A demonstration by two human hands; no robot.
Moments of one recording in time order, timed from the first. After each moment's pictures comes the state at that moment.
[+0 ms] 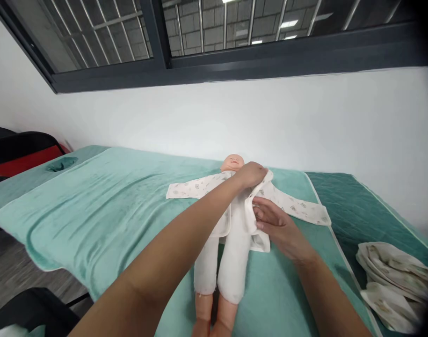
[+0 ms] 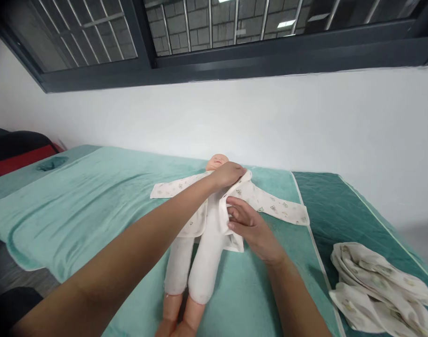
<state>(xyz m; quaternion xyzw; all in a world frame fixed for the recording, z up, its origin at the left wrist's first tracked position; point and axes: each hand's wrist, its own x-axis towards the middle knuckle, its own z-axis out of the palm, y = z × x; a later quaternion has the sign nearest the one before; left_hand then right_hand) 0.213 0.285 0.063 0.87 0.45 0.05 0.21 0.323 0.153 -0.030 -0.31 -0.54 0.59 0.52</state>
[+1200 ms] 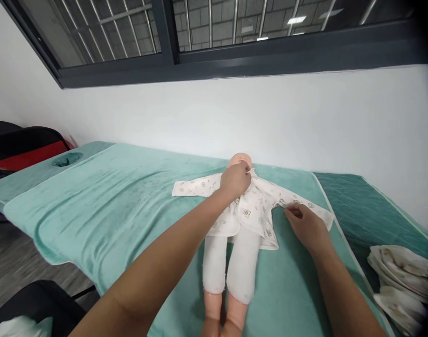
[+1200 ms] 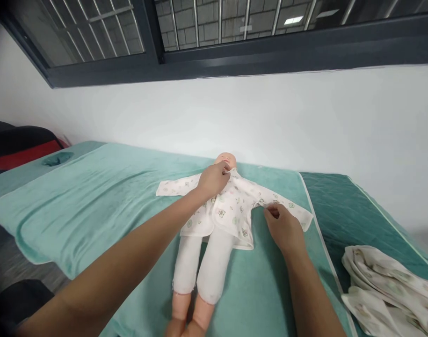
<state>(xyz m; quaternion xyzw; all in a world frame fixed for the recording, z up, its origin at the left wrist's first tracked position) 0.162 0.270 0.039 0.78 0.57 0.22 0.15 0.372 0.177 -0.060 -0.76 -0.52 0.16 0.34</state>
